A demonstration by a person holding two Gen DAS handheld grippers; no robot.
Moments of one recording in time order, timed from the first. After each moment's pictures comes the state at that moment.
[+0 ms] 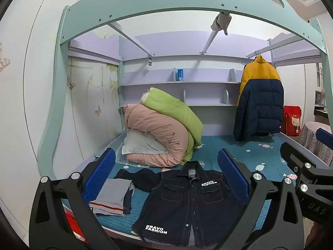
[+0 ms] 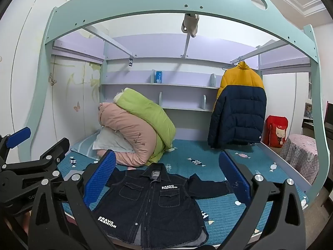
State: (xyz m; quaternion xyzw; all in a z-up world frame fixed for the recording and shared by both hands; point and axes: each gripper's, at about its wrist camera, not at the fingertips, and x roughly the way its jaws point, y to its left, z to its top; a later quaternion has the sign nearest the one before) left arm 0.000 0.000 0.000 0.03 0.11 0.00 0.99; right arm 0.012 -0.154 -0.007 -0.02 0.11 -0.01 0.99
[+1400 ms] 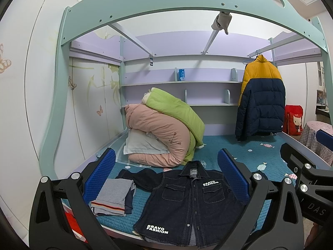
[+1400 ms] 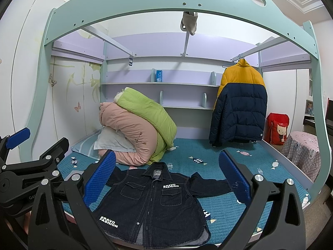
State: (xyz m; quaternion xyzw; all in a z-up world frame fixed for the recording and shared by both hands) left arm 0.001 0.000 0.000 0.03 0.11 0.00 0.99; right arm 0.012 -0.155 -0.008 -0.02 0.11 -0.01 0.99
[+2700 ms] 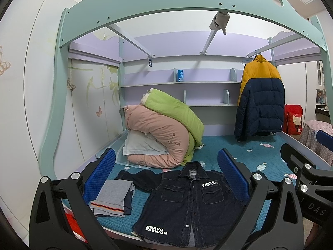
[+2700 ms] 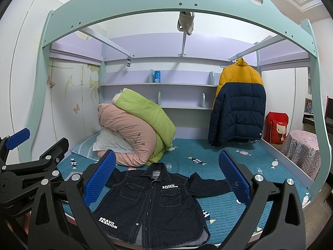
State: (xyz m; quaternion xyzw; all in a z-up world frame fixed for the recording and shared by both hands) left arm -0.001 0.005 -0.004 0.03 0.10 0.00 0.99; right arm 0.012 -0.155 -0.008 -0.02 0.11 -0.01 0.99
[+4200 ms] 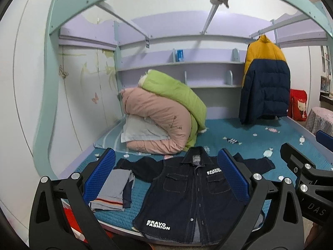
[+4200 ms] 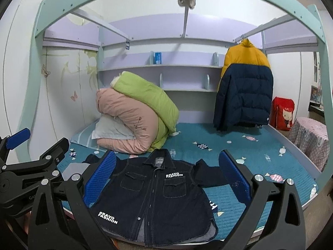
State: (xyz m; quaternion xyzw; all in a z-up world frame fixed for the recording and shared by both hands) left arm 0.077 0.004 -0.048 0.05 0.17 0.00 0.98; right arm 0.089 -0.152 -0.049 0.01 0.18 -0.01 0.98
